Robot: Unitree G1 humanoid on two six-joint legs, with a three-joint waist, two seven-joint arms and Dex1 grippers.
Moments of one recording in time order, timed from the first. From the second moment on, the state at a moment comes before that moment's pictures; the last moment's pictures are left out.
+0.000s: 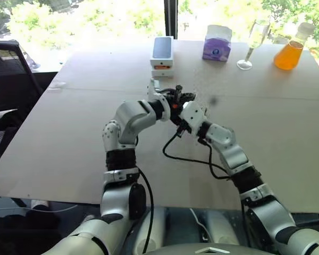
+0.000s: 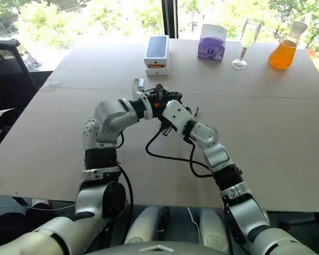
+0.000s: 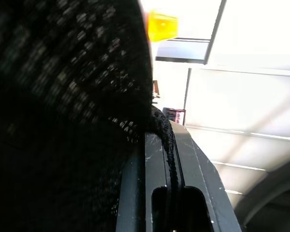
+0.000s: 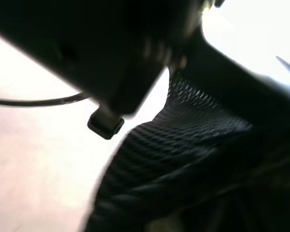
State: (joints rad) left arm -0.73 0.06 0.30 0.18 -1.95 0.99 0.84; right arm -0.57 -0.09 0.29 0.29 -0.08 -0.07 0.59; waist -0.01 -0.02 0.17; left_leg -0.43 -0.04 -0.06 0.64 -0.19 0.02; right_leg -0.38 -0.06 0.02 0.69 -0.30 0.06
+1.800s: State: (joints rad) left arm -0.66 0.62 0.08 0.01 -1.14 1.22 -0.27; right arm -0.61 -0.20 0.37 0.21 -0.15 0.26 0.54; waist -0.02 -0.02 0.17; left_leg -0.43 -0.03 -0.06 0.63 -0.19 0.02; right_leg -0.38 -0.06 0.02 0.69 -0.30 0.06
